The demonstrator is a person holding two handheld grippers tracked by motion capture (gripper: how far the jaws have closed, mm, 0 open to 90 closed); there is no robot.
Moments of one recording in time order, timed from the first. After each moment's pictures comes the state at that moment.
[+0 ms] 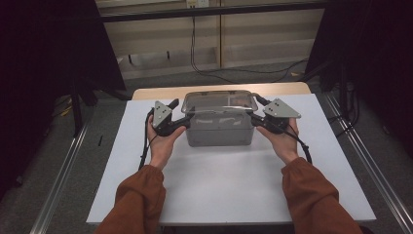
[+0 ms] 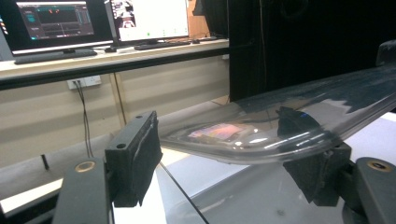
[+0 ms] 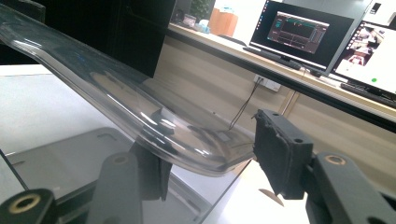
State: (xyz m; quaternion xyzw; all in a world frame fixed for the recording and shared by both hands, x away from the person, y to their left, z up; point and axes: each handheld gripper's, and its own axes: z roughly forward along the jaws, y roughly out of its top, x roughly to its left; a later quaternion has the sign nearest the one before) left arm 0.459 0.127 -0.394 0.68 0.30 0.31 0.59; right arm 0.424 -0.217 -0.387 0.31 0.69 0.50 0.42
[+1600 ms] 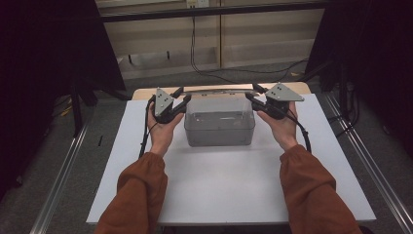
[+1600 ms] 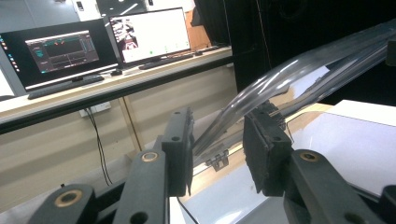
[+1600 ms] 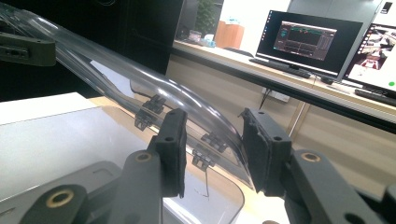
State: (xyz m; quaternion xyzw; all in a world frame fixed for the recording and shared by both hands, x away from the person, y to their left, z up) left arm 0.487 0.124 -0.372 0.69 0.26 0.36 0.58; right arm 0.454 -0.223 -0.364 0.31 0.67 0.54 0.39
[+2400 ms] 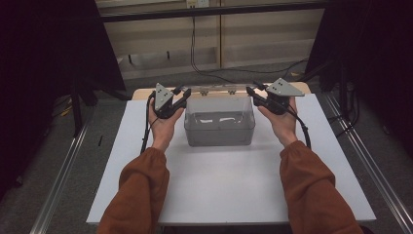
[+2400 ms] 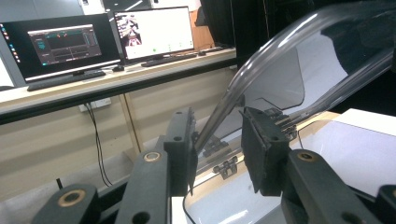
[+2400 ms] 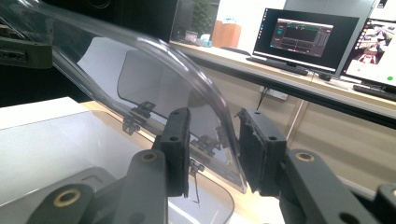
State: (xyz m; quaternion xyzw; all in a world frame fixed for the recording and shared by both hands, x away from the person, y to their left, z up) left arm 0.503 0.122 -0.373 0.68 0.28 0.34 0.59; right arm 0.469 -0.229 -0.364 0.32 0.67 0.55 0.39
